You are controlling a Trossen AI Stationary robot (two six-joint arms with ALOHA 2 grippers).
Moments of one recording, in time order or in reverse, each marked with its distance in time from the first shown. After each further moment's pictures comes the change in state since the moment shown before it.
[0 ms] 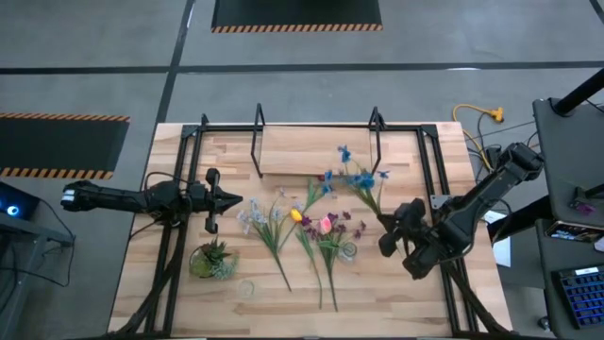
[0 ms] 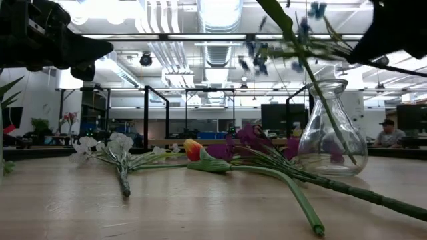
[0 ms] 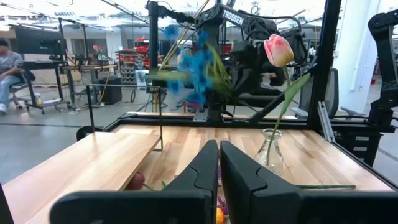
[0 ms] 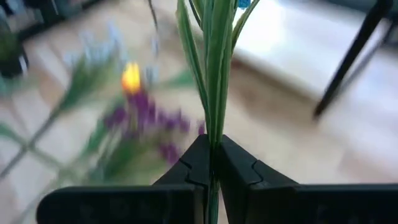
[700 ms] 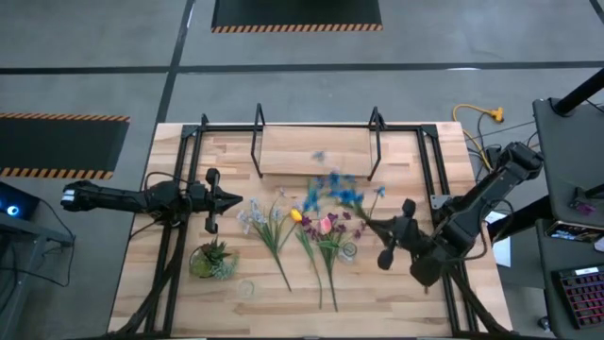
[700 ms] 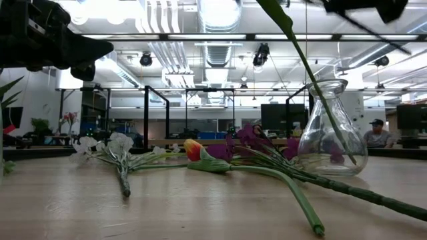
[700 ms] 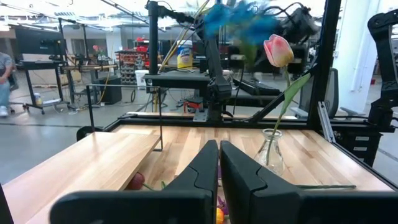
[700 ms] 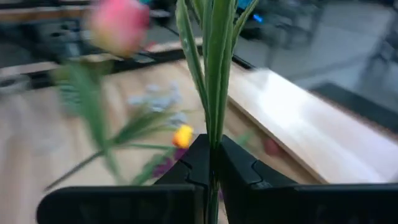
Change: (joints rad) left arm 0.000 0.000 0.000 0.000 0.000 0.000; right arm 0.036 -0.004 0.019 0.490 0.155 -0.701
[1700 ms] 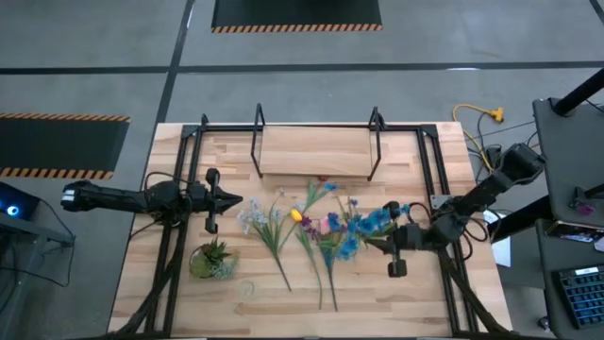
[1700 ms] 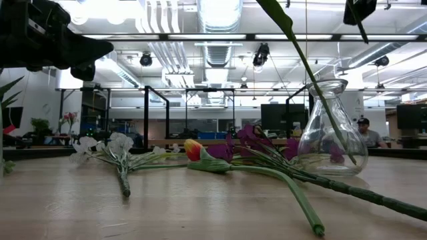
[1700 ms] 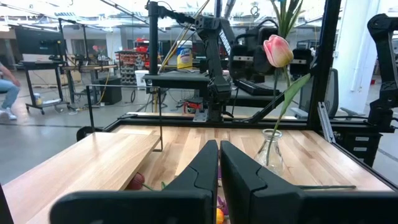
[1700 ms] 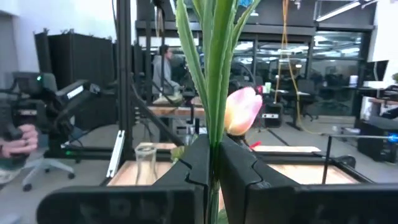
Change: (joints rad) left arm 0.000 -0.001 0.000 0.001 0.000 0.000; right arm -0.105 -0.001 -0.539 1.605 -0.518 -0.918
